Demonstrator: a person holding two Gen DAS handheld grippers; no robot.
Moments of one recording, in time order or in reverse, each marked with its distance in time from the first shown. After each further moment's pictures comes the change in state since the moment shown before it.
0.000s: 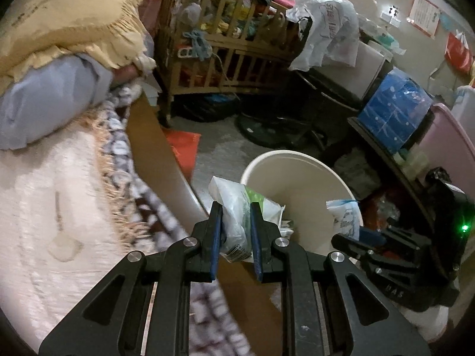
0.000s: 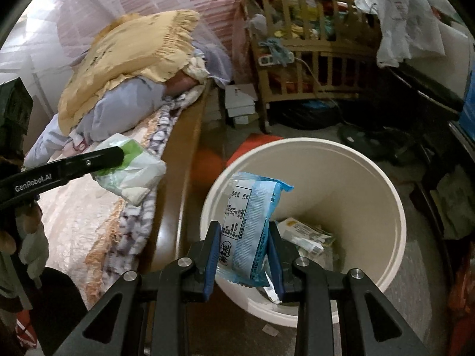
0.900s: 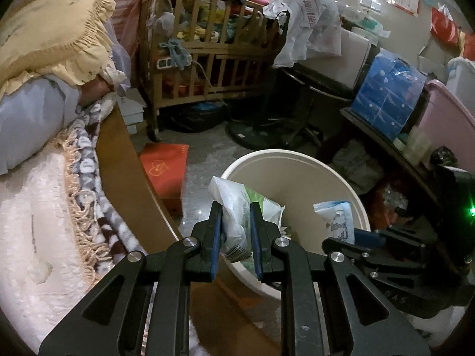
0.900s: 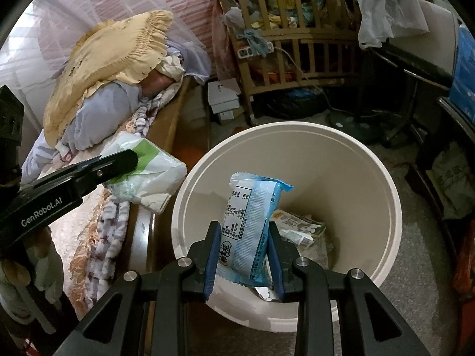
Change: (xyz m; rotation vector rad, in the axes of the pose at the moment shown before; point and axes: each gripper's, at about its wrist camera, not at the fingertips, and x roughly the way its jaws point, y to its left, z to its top) left arm 0.037 -0.038 -0.006 0.106 -0.052 0.005; right arm 0.013 -0.027 -0.005 0.080 0.019 -0.028
